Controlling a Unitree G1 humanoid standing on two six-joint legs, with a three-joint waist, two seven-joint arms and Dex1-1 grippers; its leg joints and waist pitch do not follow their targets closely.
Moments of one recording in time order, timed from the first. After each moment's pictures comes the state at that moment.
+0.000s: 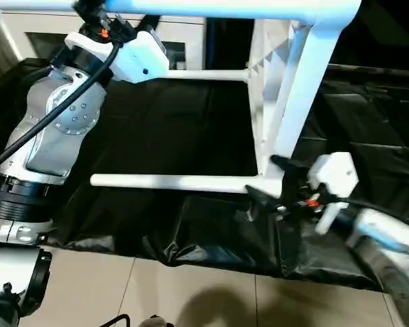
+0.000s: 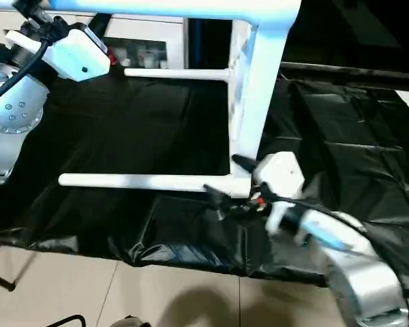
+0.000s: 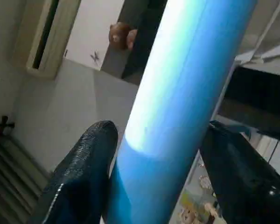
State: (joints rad) left arm -0.82 0.59 -0.11 0.15 0.58 -0.21 -0.11; right arm -0.08 -0.48 0.06 -0.47 0.41 0.47 0.61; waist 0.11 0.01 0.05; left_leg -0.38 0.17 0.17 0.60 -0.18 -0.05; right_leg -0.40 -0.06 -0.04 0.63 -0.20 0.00
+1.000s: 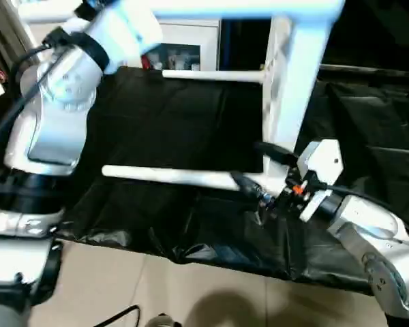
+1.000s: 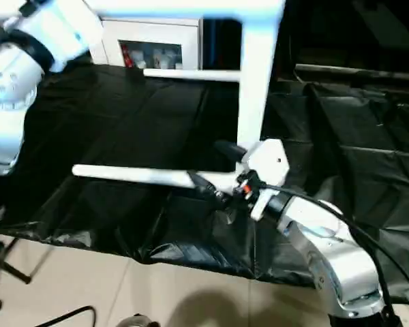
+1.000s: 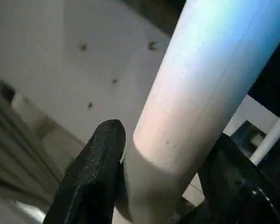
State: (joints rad) left arm -0.92 0.48 0.00 0.07 0.44 0.31 -0.37; right arm -0.17 -0.42 0.05 -0.41 0.40 0.40 0.58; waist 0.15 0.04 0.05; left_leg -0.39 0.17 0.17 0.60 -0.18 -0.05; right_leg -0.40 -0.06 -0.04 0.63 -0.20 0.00
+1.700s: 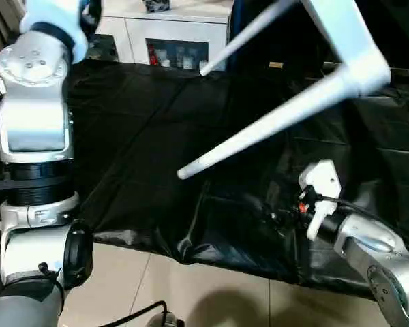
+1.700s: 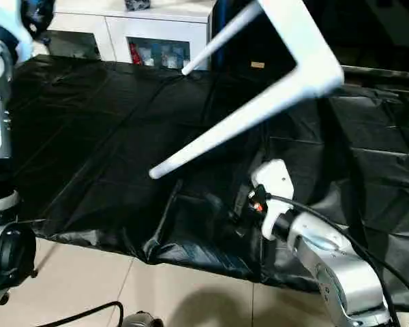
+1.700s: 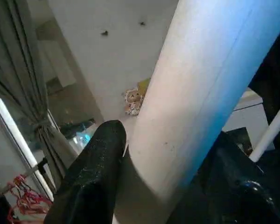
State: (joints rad) left arm -0.95 0.36 0.22 0.05 0.26 0.58 -0.27; right arm -0.07 -0.41 0.05 -0.27 0.39 0.52 0.53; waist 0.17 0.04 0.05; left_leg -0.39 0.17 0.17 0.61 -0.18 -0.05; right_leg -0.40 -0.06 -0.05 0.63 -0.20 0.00
